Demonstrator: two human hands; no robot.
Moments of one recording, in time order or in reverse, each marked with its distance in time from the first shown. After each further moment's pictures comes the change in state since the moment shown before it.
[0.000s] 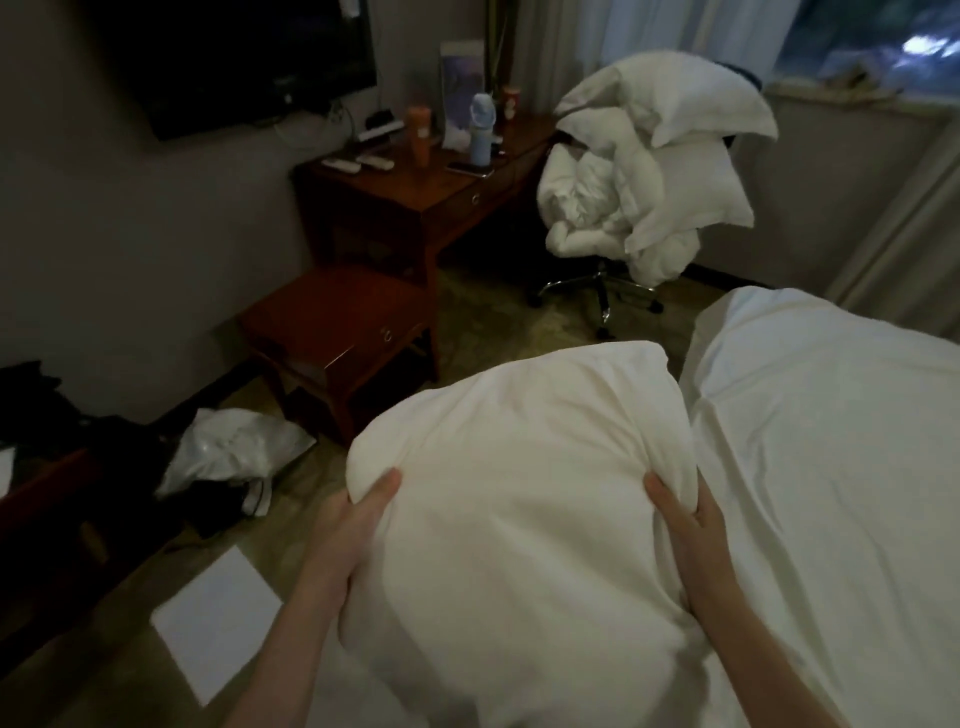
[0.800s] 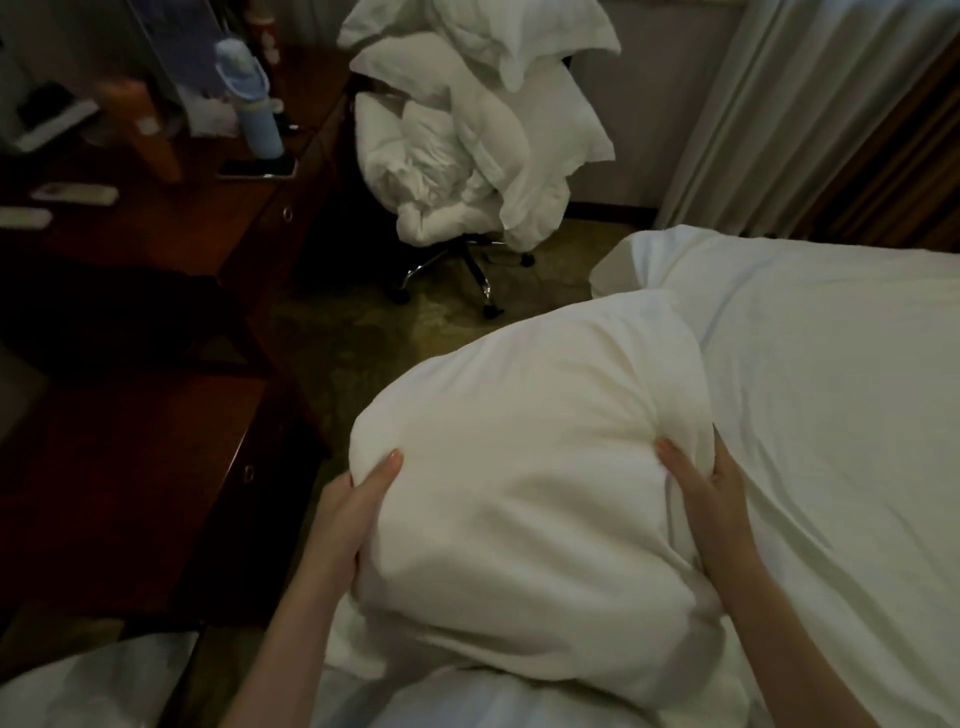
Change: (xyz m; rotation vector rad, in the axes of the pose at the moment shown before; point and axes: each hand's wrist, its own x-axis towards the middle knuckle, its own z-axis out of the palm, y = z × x) left_hand 0.411 0.183 0.172 0.224 -0.462 -0.025; right_hand 0.305 -0.018 0.143 -0.116 0.497 0.049
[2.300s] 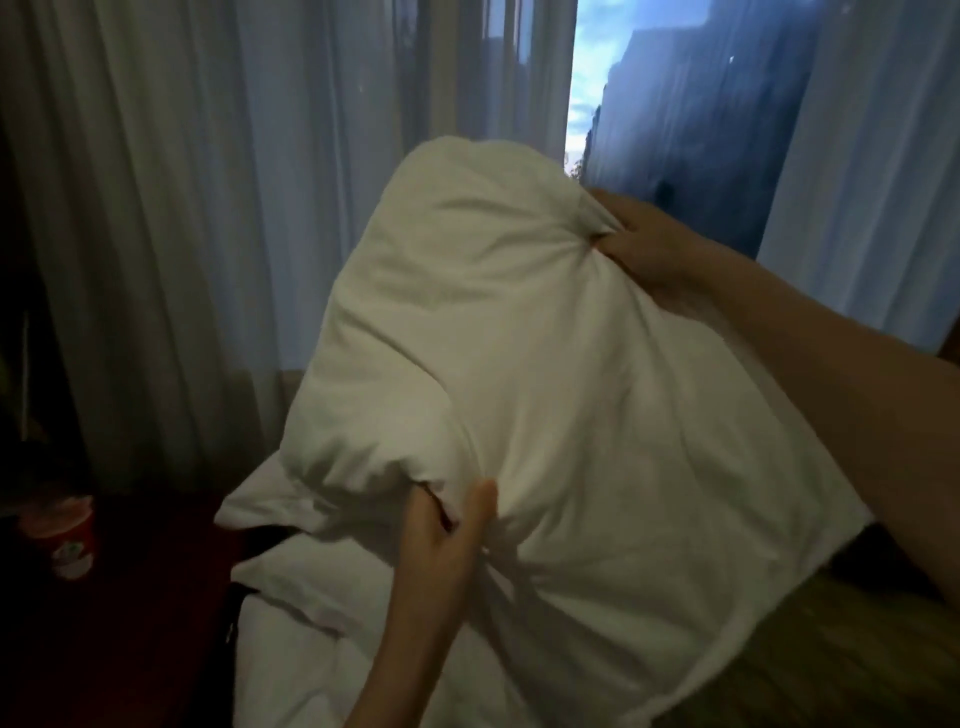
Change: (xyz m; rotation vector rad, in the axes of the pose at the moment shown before) left_hand 0.651 0.729 0.312 -0.302 -0.448 0.858; right_hand 0.943 -0.603 0.368 -0.583 -0.078 -0.781
